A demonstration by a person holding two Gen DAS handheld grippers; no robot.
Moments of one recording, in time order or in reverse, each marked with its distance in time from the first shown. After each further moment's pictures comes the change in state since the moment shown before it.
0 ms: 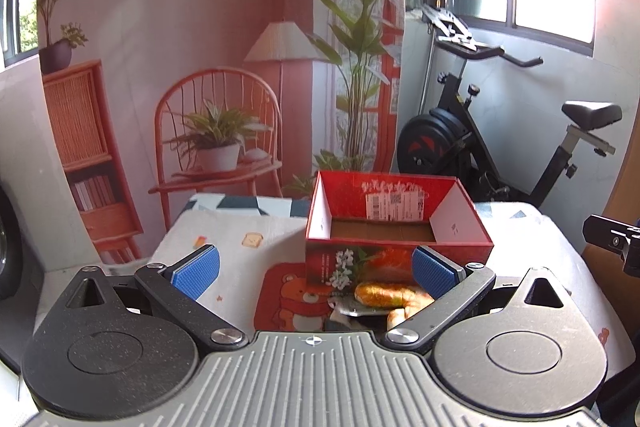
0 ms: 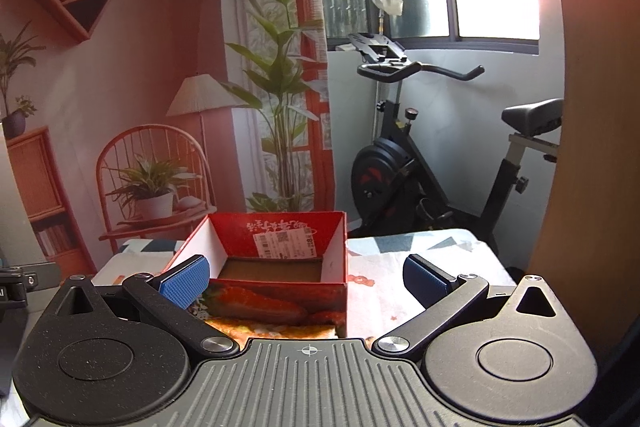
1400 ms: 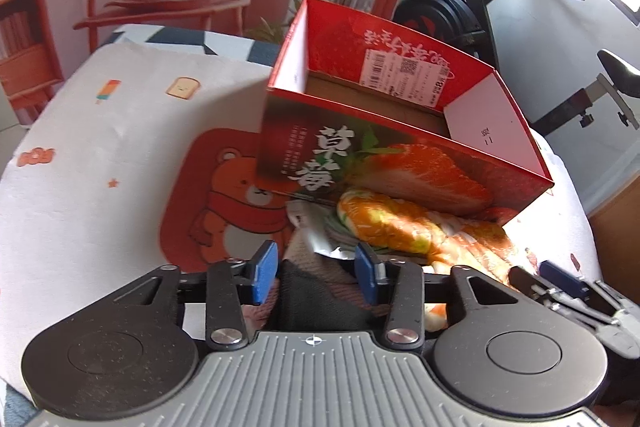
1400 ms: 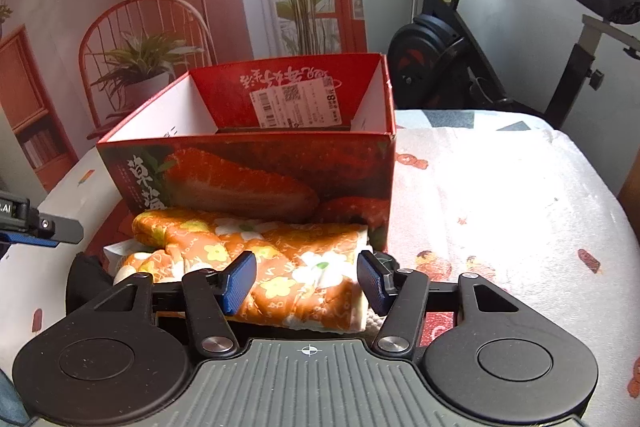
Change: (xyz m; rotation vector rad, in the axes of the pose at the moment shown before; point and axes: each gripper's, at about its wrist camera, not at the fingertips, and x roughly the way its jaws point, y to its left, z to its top) left arm 0.217 0.012 -0.046 -0.179 0.421 -0.178; right arm 0.210 -0.019 -0.115 -0.013 0.341 0.098
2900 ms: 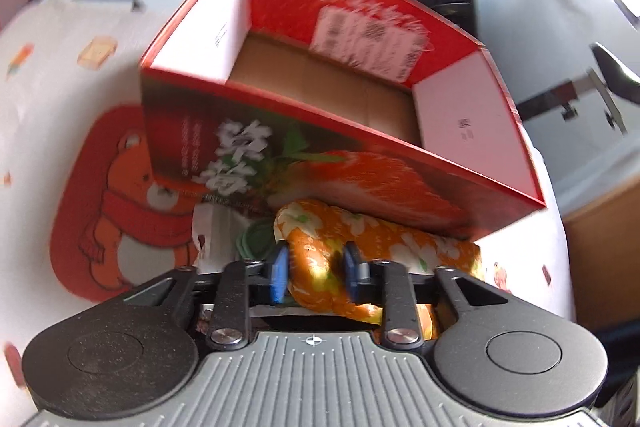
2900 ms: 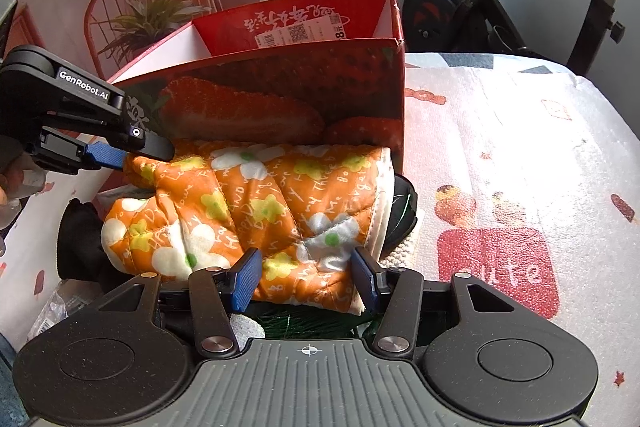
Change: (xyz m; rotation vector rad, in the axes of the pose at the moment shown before) left arm 0.071 -0.031 0.029 -0.022 0.102 -0.139; right arm 0.024 -0.010 -0.029 0.038 0.092 0.068
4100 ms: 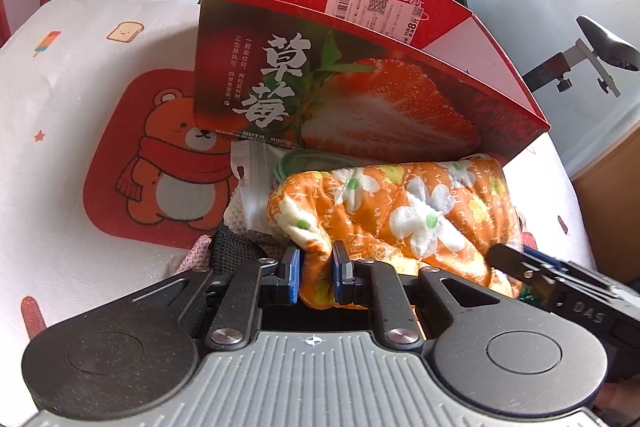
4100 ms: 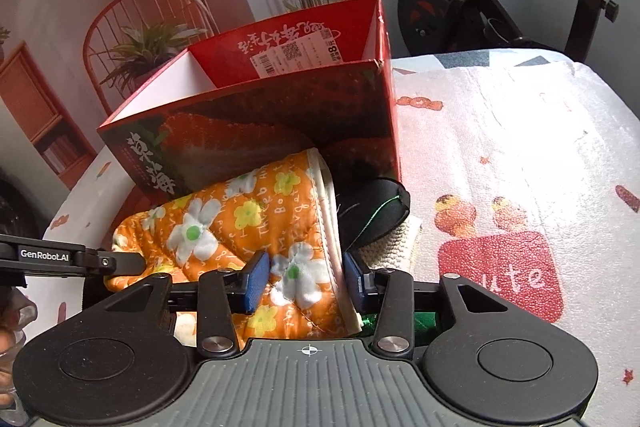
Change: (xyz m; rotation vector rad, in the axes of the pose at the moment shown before) left arm -0.017 0.025 -0.061 0.040 -0.027 0.022; right arm -0.010 -0.010 0.011 0.072 -0.026 0.043
